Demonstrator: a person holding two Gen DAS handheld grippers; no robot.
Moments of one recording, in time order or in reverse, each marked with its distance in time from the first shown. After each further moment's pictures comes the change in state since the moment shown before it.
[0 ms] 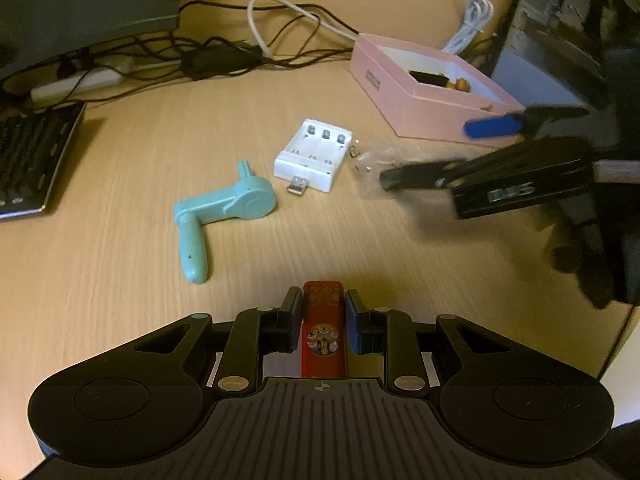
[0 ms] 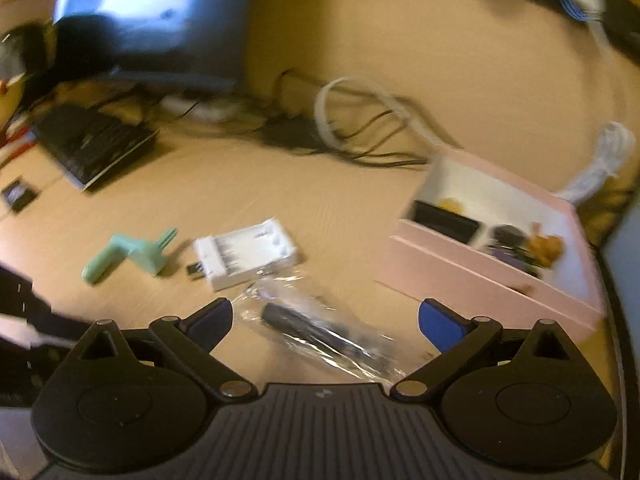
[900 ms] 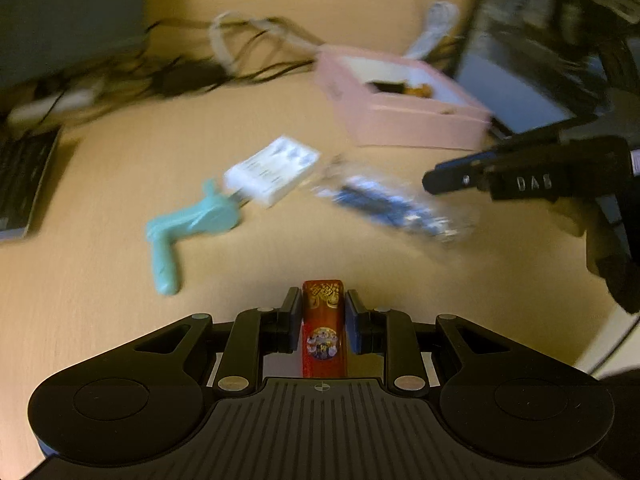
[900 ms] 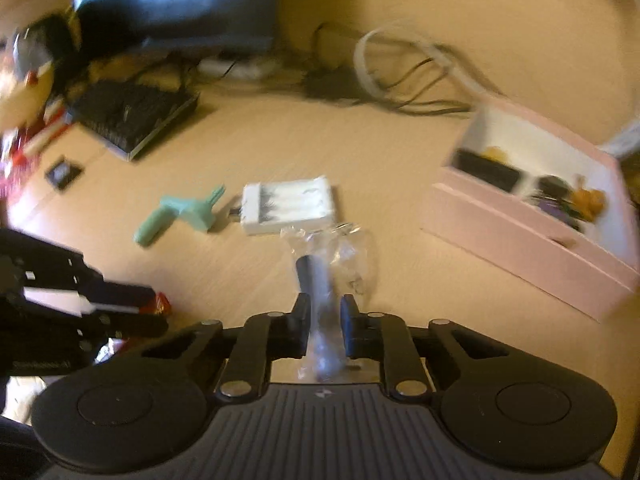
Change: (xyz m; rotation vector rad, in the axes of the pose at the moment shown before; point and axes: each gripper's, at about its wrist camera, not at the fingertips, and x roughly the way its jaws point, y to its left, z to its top) left arm -0.017 -0.021 0.003 0.094 -0.036 -0.082; right arm -0.044 -0.012 -0.003 0.104 0.097 0.114
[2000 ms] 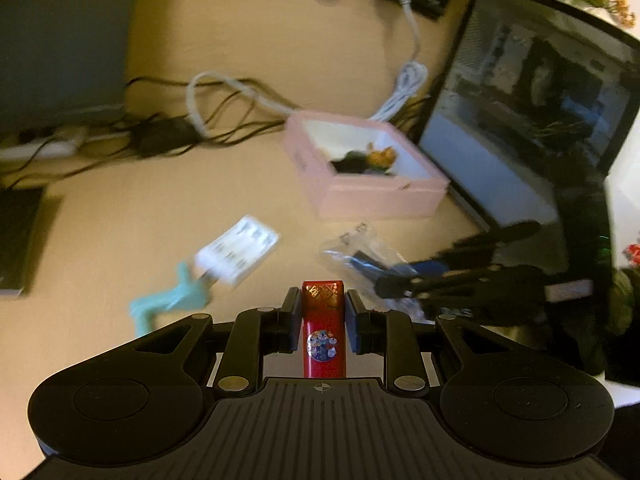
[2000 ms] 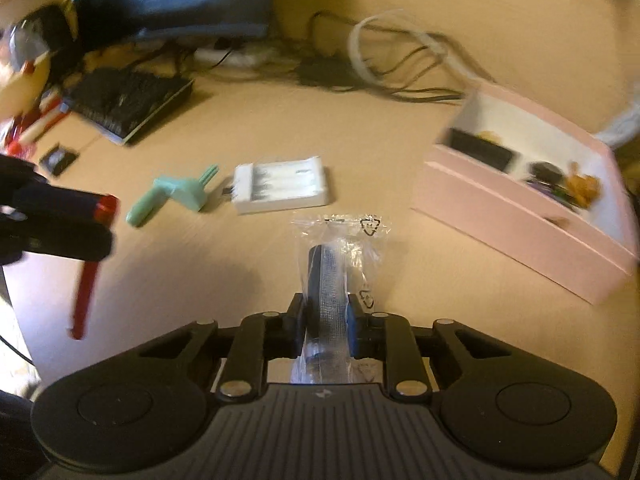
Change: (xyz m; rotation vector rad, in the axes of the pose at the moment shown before) left arm -0.027 -0.009 0.045 -0.043 -0.107 -0.101; right arm 0.001 -0.002 -0.010 0.006 0.030 -0.019
